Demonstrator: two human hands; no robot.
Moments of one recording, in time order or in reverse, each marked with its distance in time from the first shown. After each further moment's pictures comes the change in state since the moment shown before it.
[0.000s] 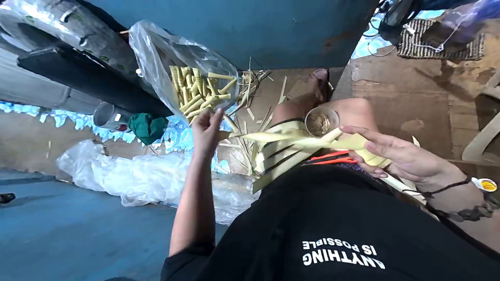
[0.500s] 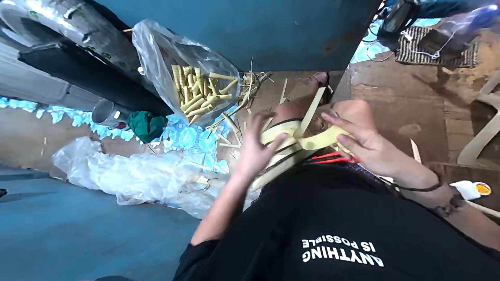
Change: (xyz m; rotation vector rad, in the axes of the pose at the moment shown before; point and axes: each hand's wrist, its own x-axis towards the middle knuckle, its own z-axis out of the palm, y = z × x) left_hand -0.054 0.056 0.077 0.241 -0.231 0.180; right_hand 0.033 -0.006 0.044 -0.685 0.220 -0.277
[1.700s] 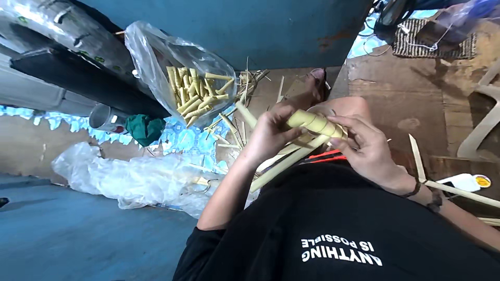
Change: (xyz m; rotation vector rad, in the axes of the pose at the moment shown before) left_hand 0.044 0.029 0.014 -0.426 -0.248 0.100; right_hand -0.005 0.017 0.017 -0.059 0.365 -0.219
